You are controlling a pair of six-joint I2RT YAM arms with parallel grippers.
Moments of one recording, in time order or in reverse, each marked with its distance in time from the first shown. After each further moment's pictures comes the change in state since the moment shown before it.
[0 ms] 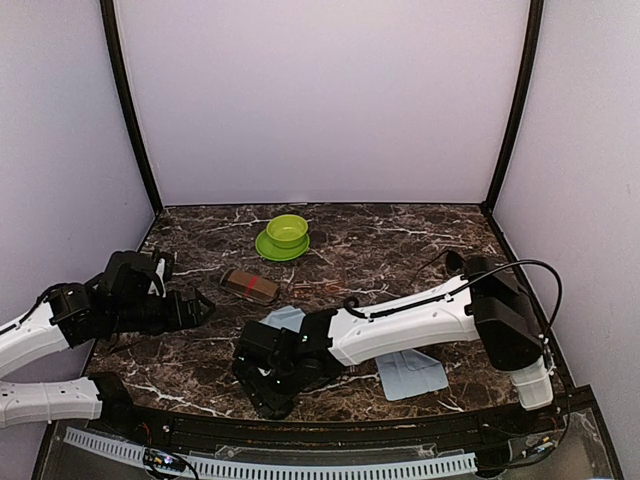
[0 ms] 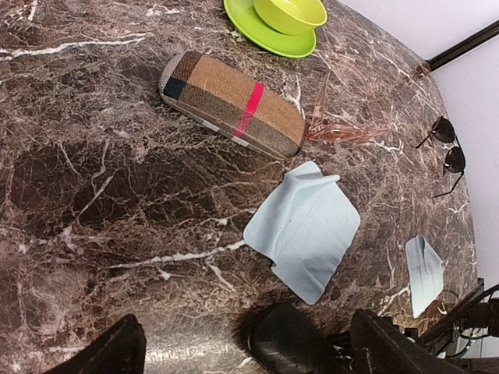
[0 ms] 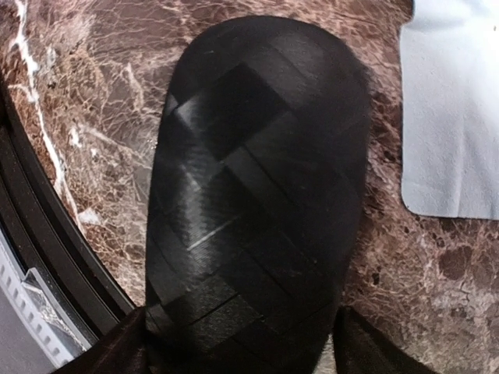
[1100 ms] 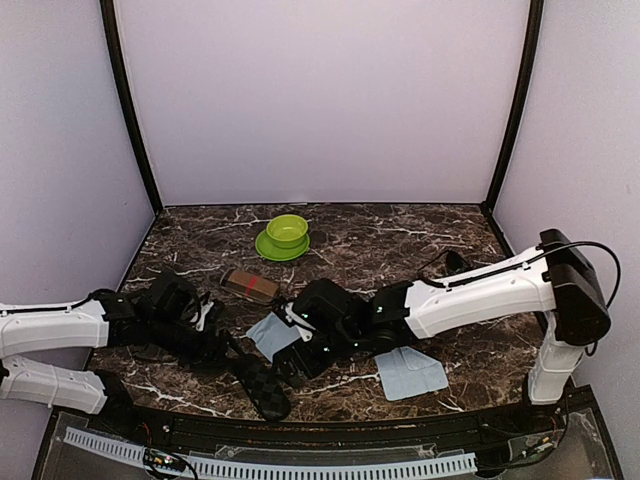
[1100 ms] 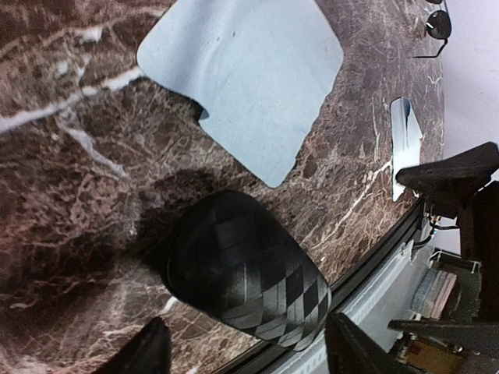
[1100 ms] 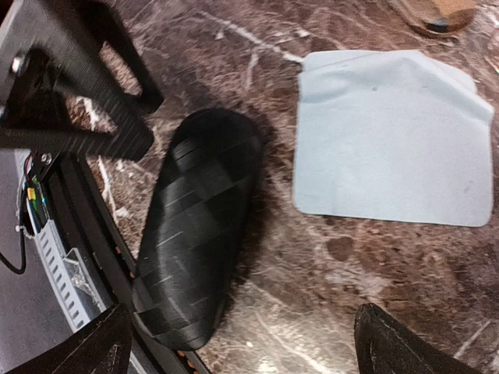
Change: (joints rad) left arm 0.001 0.315 -0.137 0.243 0.549 -0.034; right arm -0.122 -0.360 -0.418 0.318 -0.043 -0.089
